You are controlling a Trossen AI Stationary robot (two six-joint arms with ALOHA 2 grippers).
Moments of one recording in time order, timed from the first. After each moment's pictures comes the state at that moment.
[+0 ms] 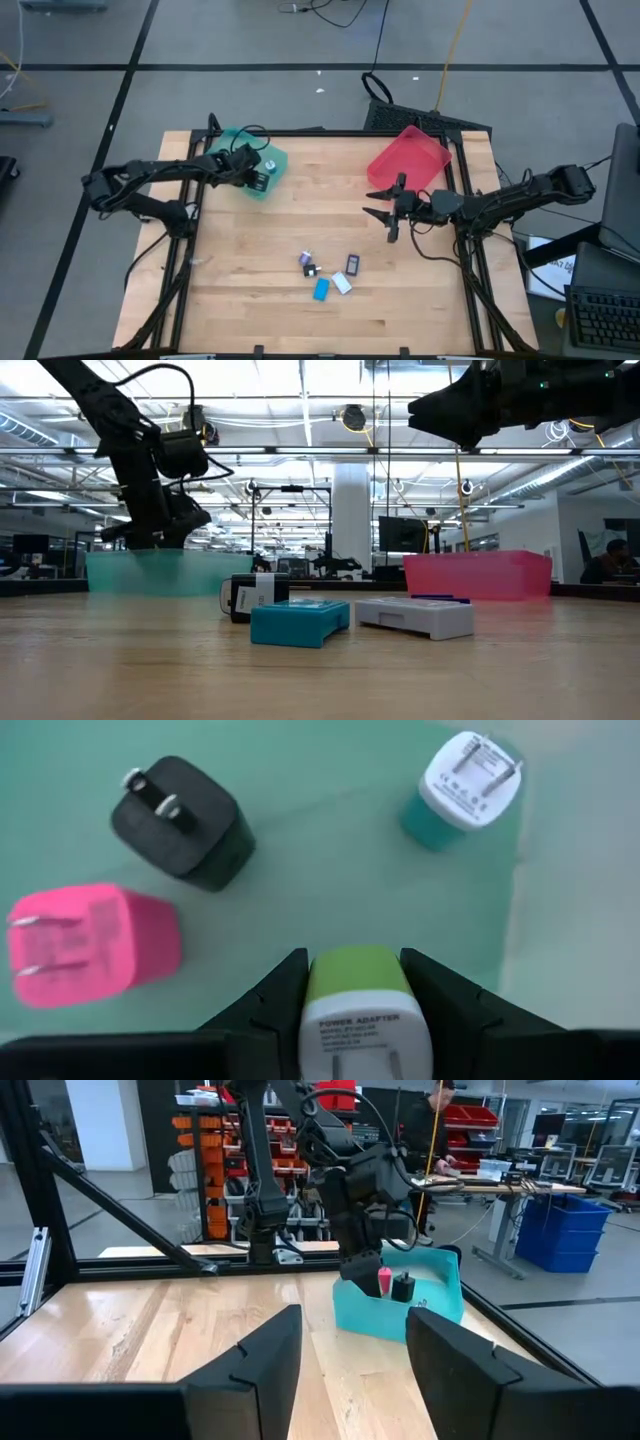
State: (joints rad) left arm 0.59 1.32 0.59 -0.39 -0.18 -0.61; right arm 0.12 1.03 0.36 0.68 0.31 -0.02
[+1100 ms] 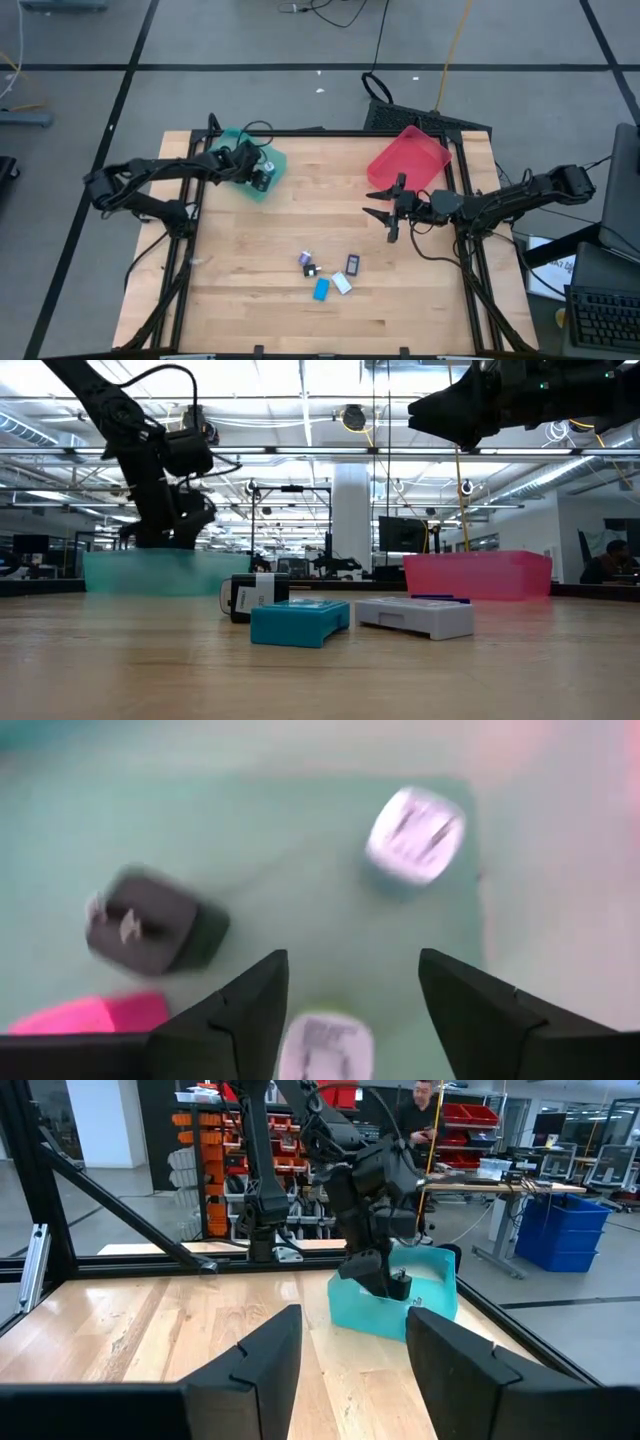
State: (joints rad) left arm 0.60 1.33 0.61 -0.34 -0.17 -0.40; right arm 0.12 1.03 0.36 0.68 0.31 -0.02
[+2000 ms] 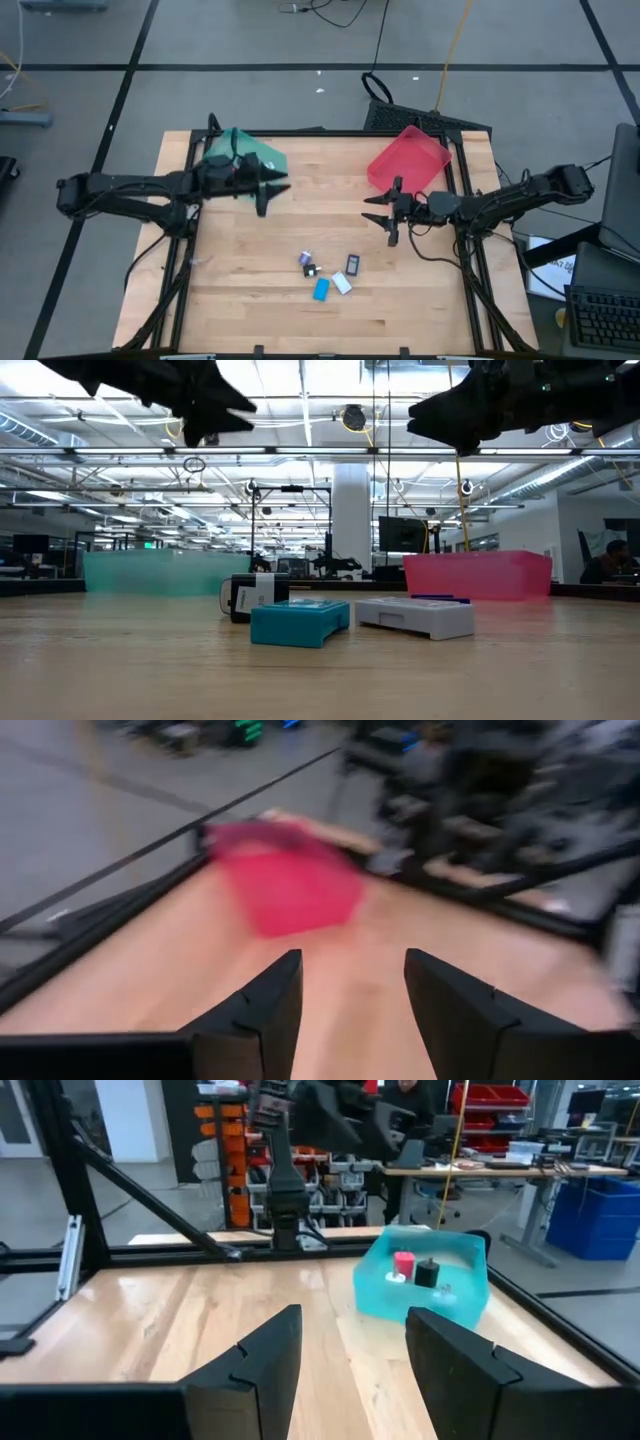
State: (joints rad) left arm 0.16 0.98 0.65 0.11 -0.04 -0.22; right arm 0.13 1.06 0.36 0.67 0.26 0.02
